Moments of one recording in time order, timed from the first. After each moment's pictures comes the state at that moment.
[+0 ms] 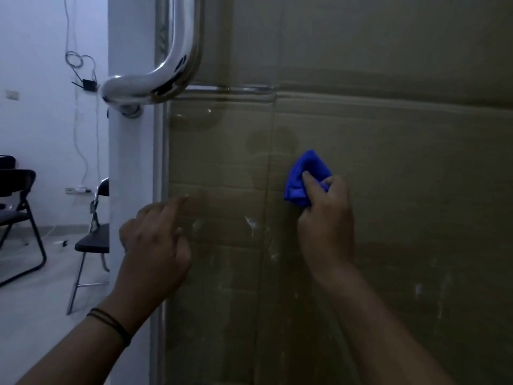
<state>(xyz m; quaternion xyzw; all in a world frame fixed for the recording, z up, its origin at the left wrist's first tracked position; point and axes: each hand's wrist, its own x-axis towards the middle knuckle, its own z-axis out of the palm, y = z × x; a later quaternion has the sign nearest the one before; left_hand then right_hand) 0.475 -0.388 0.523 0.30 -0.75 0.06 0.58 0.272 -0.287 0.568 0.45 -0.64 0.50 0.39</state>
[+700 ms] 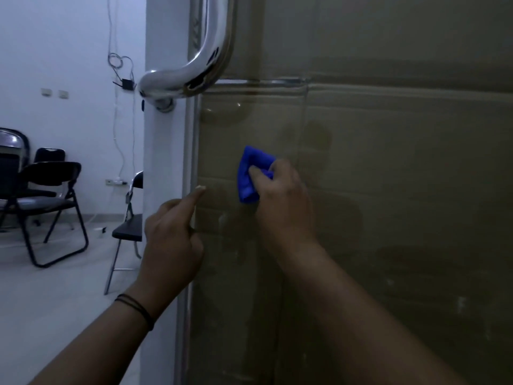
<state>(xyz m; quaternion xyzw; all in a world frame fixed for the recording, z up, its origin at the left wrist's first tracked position) 0.481 -0.393 0.521 0.31 -0.74 0.03 0.60 0.339 -0.327 0.587 0.60 -0.59 0.39 0.37</state>
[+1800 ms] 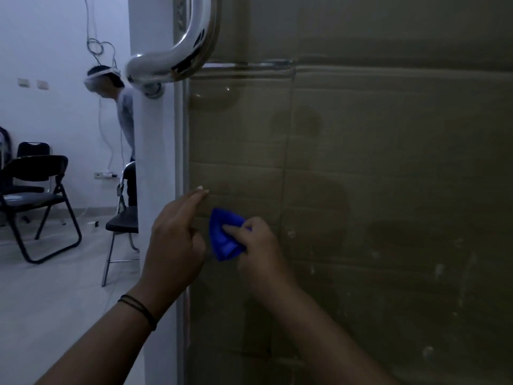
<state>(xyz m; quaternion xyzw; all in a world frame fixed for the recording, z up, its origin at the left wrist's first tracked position) 0.479 -0.381 0.501 0.27 -0.76 0.02 0.59 0.351 -0.316 0.503 0.66 -0.61 0.45 0.04</state>
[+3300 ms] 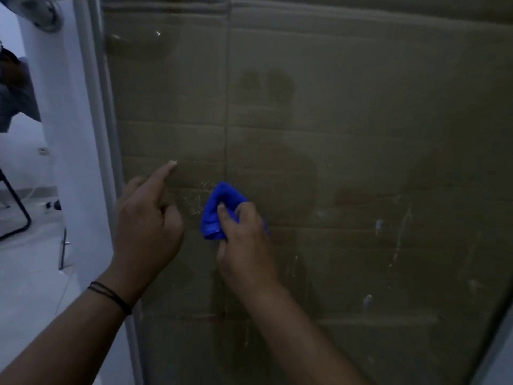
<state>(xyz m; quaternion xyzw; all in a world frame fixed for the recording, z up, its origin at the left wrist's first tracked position) 0.429 -0.352 0.483 0.30 -0.76 -0.05 0.58 0.301 -0.286 0.458 0.61 -0.66 0.39 0.19</state>
